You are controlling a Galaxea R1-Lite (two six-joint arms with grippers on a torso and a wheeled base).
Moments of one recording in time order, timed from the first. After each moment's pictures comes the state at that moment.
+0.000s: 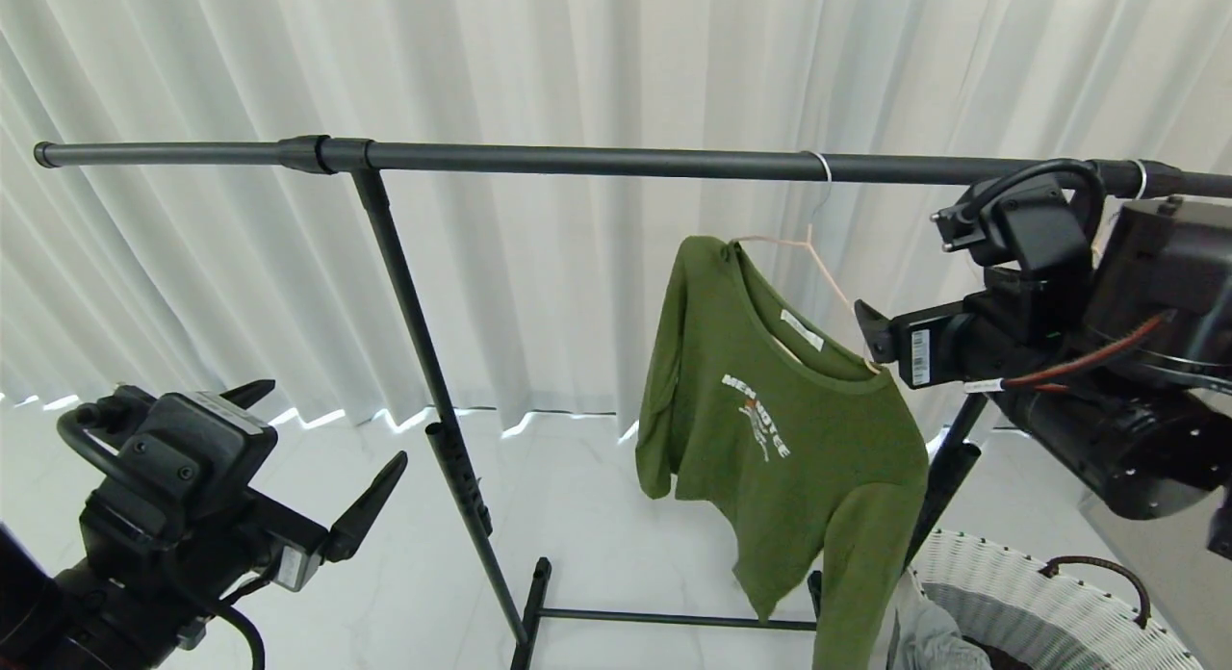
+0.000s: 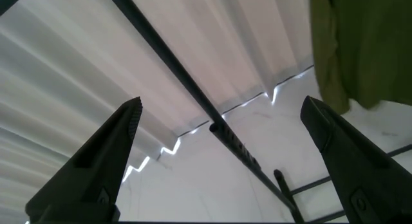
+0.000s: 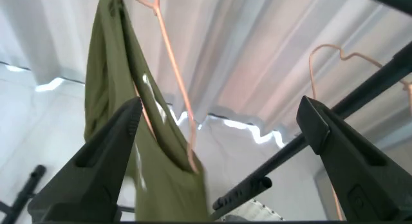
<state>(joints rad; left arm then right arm) -0.37 1.26 -0.16 -1.05 0.16 0.58 0.75 1.53 -0.82 -0.68 -0.67 -0.19</state>
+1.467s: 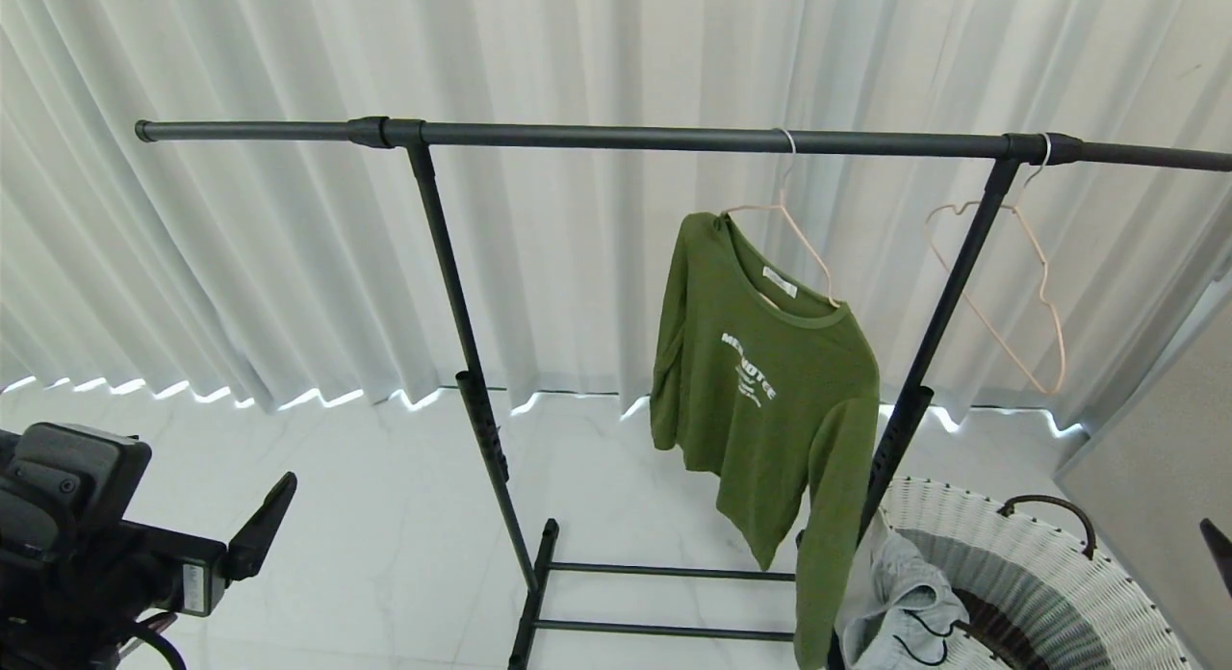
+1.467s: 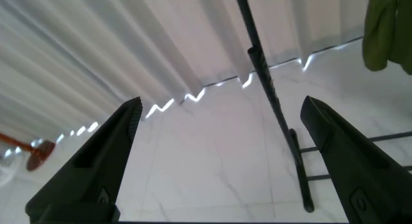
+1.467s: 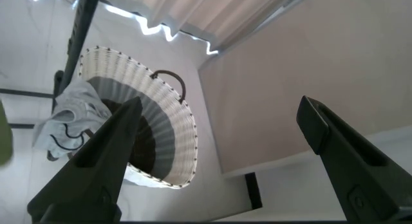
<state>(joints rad) -0.10 1.19 -0.04 -1.05 0.19 0.45 0.30 0.92 -0.25 -0.43 -0.66 -0.41</state>
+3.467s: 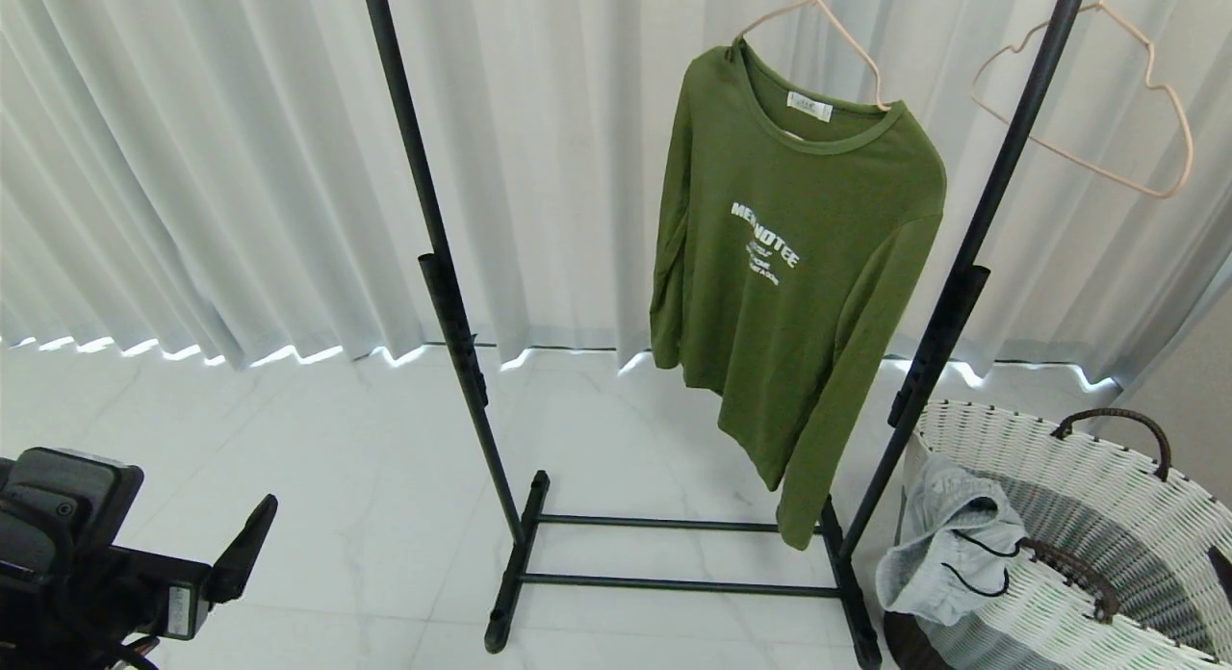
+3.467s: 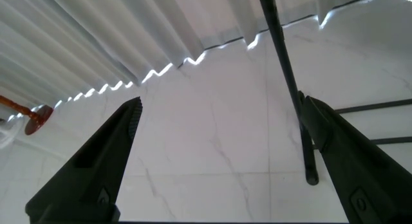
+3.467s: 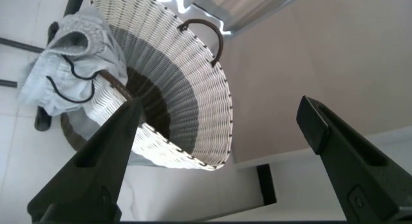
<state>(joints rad) -0.08 1.17 0.00 -1.04 0.22 0.47 0.29 0.88 -0.20 -0.43 -0.66 -0.48</state>
